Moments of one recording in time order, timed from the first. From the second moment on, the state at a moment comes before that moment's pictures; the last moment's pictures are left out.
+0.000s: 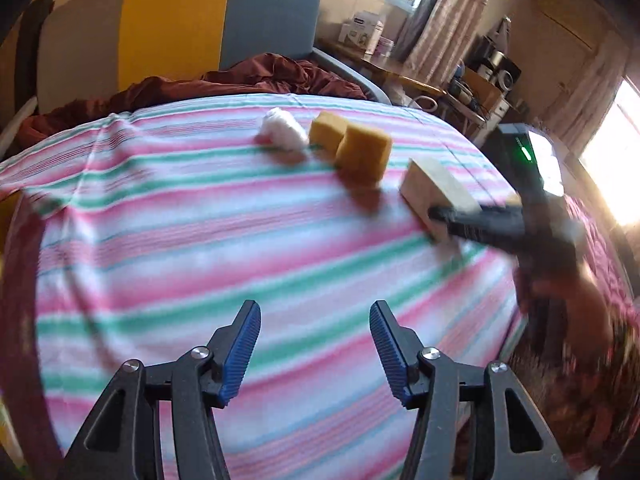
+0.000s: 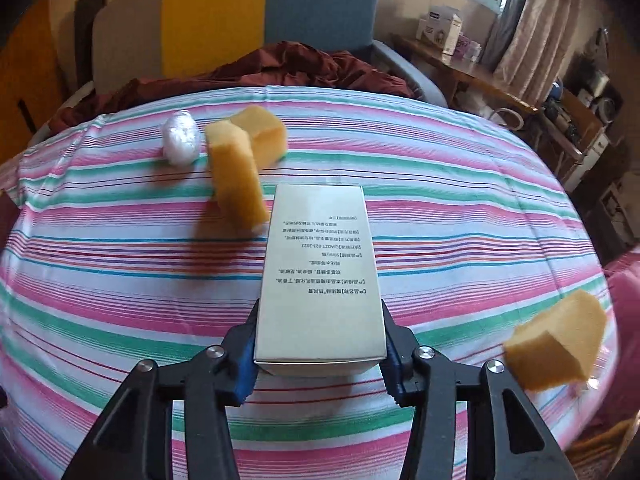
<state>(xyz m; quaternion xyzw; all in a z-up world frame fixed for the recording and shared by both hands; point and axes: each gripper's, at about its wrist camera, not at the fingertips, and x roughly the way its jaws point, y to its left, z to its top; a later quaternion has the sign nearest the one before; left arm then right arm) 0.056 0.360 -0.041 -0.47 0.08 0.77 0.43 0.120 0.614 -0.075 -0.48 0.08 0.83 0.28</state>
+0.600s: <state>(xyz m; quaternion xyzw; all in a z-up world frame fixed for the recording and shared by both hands) -0.024 0.537 -0.056 -0.51 0.04 0.77 0.38 0.131 0.649 -0.075 -0.47 0.17 0.81 0.30</state>
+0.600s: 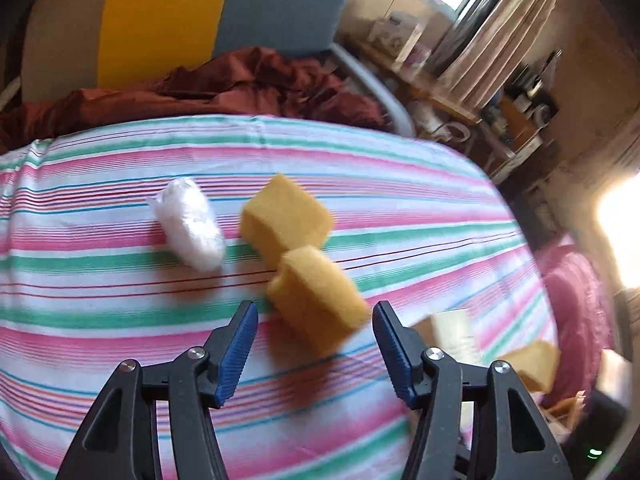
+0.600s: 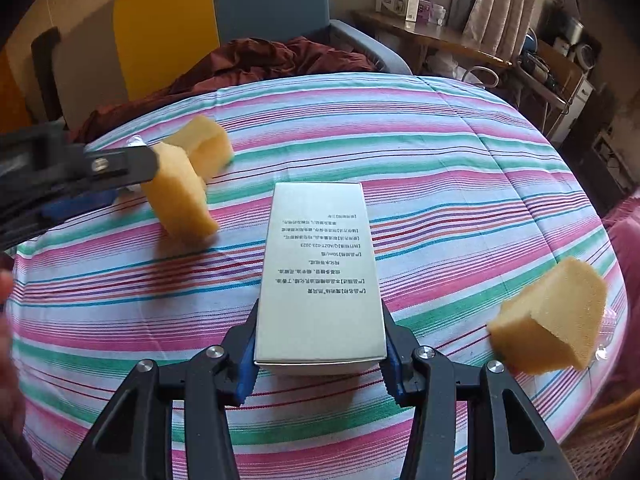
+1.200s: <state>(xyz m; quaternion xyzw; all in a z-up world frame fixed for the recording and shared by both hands) 0.012 0.501 -0.048 -0.37 0.20 0.80 0.42 0.131 0.640 -0.074 -0.47 0.18 0.82 0.28</state>
